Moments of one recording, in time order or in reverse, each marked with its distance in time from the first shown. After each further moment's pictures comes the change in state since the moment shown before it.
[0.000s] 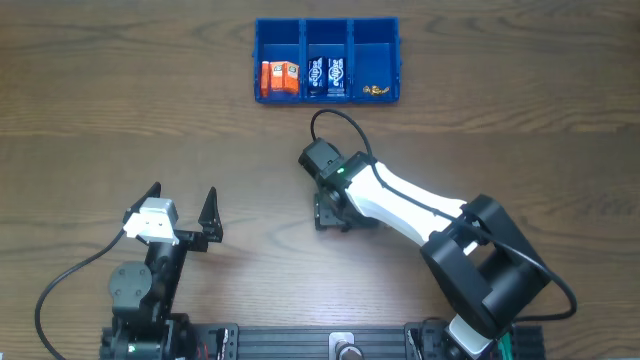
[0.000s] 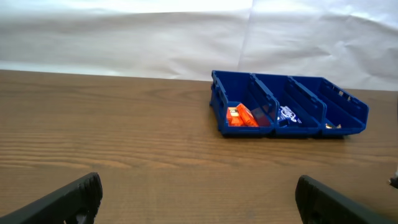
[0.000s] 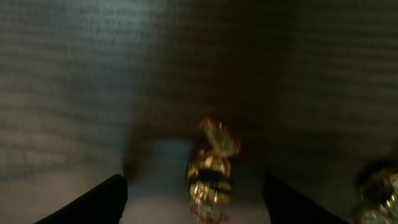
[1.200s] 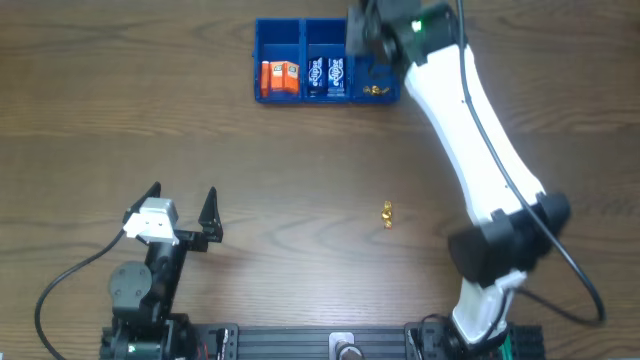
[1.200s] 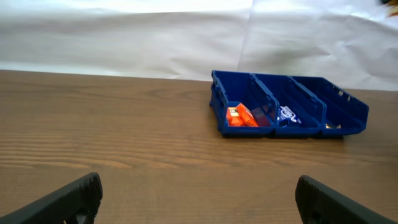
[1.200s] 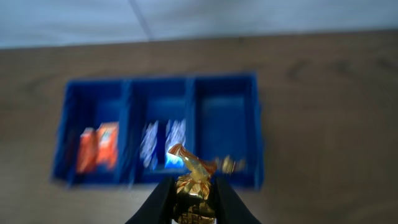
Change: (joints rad) left arm 0.000 0.000 0.000 0.000 0.000 0.000; right arm -0.337 0.190 1.040 -0.173 0.233 -0.326
